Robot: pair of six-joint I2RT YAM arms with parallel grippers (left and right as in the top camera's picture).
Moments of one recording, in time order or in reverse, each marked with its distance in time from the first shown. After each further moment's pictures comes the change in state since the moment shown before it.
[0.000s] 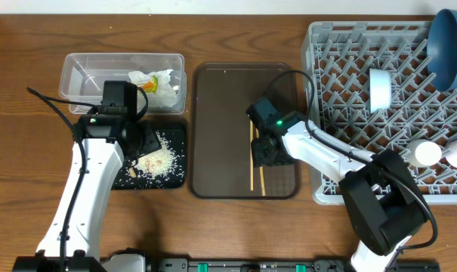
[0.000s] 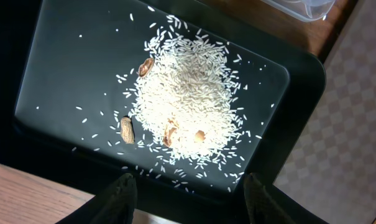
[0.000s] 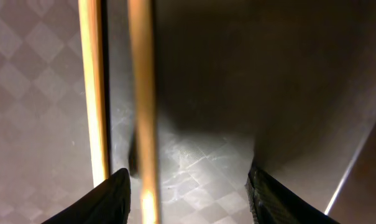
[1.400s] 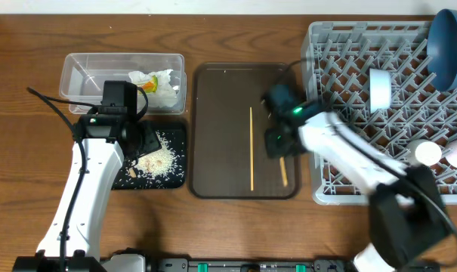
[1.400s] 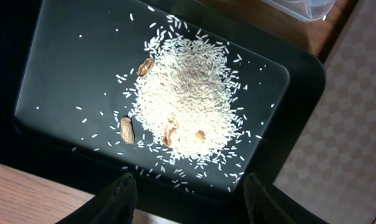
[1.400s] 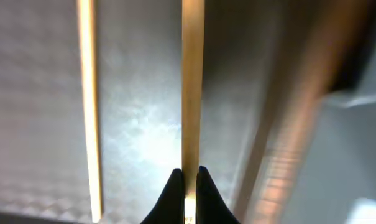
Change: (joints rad) left arm 0.000 0.000 0.000 0.000 0.000 0.000; right arm -0.101 -0.131 0.096 -0.183 0.012 -0.128
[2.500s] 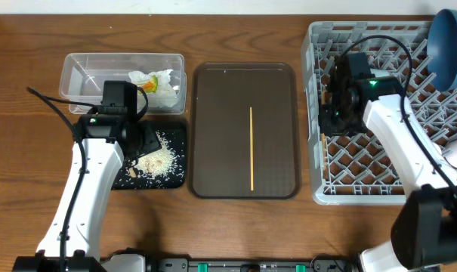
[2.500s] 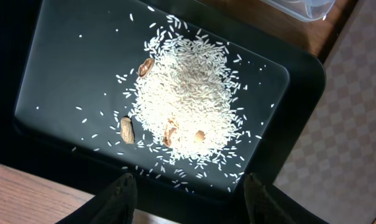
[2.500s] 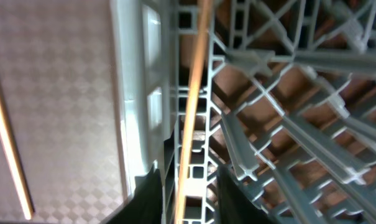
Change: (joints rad) left arm 0.000 0.000 0.000 0.000 0.000 0.000; right arm -0.349 -0.066 0.071 -0.121 -0.018 -0.244
